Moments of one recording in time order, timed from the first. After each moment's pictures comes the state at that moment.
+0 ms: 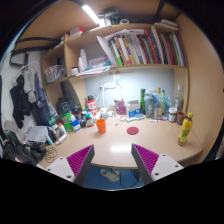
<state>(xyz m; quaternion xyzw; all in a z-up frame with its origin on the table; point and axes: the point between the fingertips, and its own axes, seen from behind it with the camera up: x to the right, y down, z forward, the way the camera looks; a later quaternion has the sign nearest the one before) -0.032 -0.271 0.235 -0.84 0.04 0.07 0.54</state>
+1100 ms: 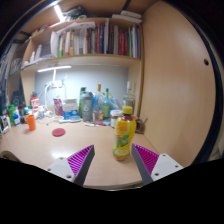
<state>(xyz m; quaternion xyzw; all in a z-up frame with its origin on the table) 0.310 -0.208 0.116 -0.80 0.12 -0.12 0.58</state>
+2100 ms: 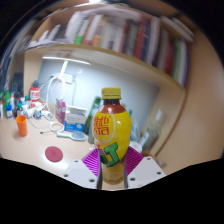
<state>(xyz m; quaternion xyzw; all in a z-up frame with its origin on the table) 0.284 0.008 0.191 -0.80 -0.01 -0.19 0.57</state>
